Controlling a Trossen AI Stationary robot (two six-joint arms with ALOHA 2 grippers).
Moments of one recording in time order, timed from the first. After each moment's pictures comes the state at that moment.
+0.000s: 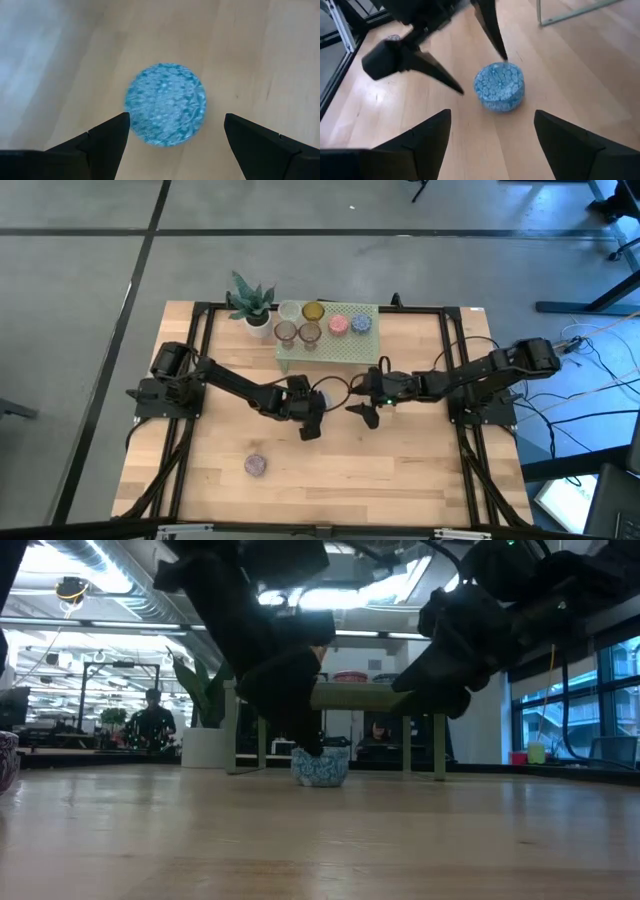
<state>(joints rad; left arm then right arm) -0.19 1.85 1.11 -0.28 -0.45 -0.32 0.09 1.44 0.49 0.43 0.06 0.39</state>
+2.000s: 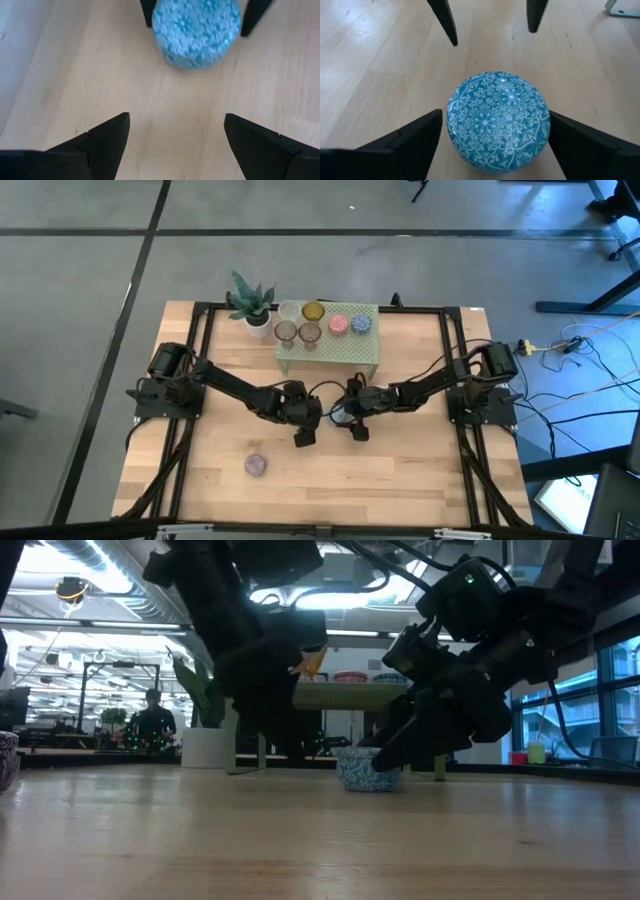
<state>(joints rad) -0.21 1.84 1.11 -0.35 -0.33 -0.38 0.14 1.80 0.63 0.52 0.03 0.01</state>
